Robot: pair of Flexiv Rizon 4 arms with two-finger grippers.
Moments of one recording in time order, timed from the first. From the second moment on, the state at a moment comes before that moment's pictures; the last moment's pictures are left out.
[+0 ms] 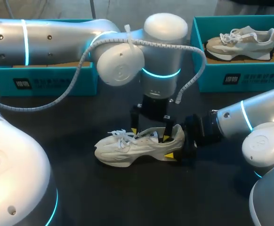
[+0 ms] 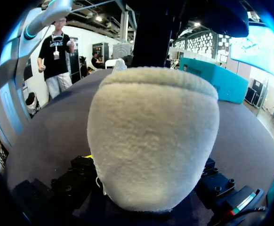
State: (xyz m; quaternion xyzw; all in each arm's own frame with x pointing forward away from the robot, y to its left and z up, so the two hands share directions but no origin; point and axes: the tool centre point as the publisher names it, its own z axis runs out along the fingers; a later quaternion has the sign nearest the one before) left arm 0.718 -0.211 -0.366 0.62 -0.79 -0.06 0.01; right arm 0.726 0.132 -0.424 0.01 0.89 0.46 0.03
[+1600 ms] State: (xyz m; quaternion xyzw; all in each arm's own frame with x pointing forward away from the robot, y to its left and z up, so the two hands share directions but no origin) left arm 0.707 -0.176 -0.321 0.67 -0.74 -0.09 0.04; right arm 0.726 0.132 -0.424 0.01 0.89 0.46 0.03
